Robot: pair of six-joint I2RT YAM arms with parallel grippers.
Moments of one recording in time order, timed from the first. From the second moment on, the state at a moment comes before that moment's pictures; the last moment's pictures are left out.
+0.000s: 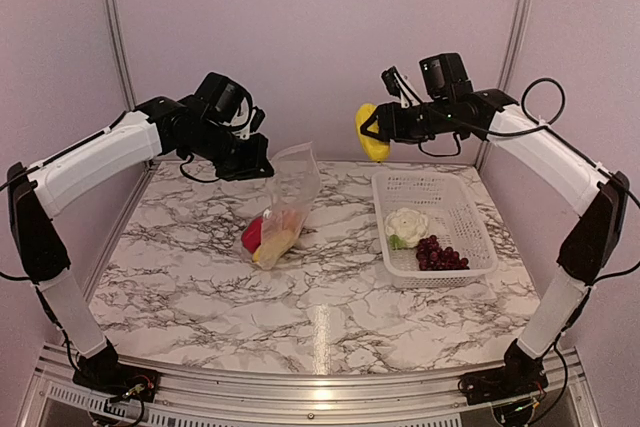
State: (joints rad) left arm -0.67 1.72 1.72 -0.81 0.14 -0.52; right arm 0.48 1.71 1.79 -0.68 -0.25 0.26
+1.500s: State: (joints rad) left arm -0.64 1.75 1.81 -0.81 0.18 -0.56; right arm 0.86 1.79 1.60 -0.08 -0.19 0.37
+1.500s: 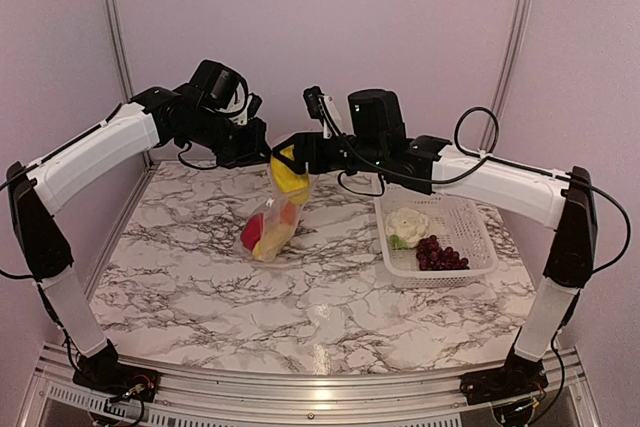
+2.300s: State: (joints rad) left arm -0.64 1.73 1.77 -0.81 0.18 -0.55; right arm 0.86 1.78 1.71 -0.51 0.07 0.39
